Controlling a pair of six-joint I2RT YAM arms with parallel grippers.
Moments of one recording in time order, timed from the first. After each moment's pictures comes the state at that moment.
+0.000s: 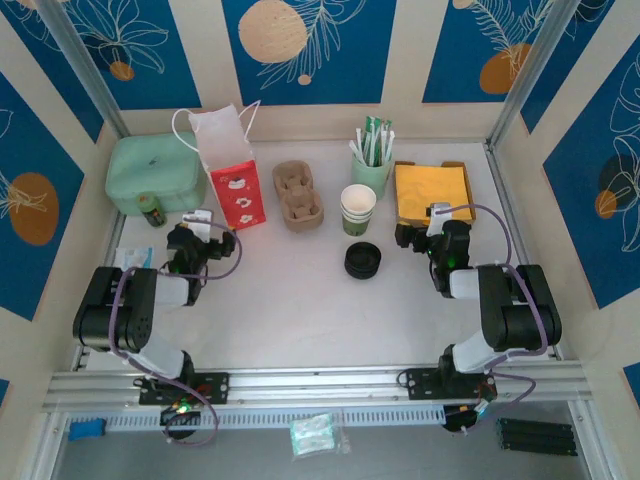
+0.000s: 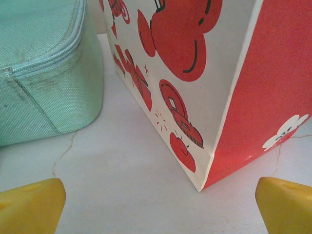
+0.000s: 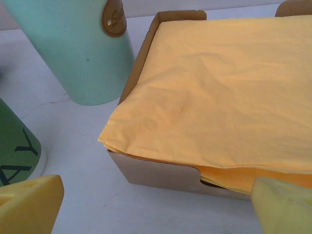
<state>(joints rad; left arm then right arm) -0.05 1.56 0.39 0.82 0.04 0.07 0.01 1.52 0.41 0.70 -0.16 0.08</state>
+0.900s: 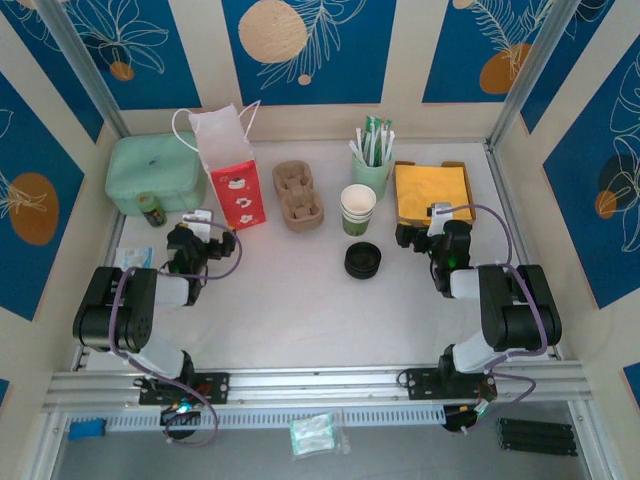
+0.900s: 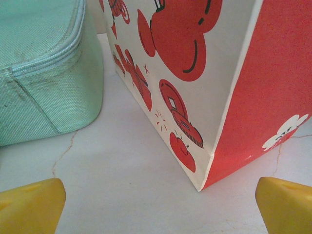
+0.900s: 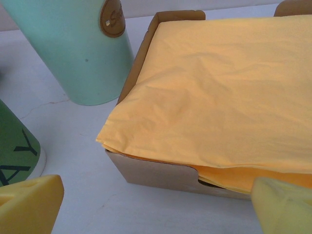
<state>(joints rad) -0.05 1.56 0.39 0.82 0.04 0.07 0.00 1.52 0.41 0.70 -0.17 0.08</state>
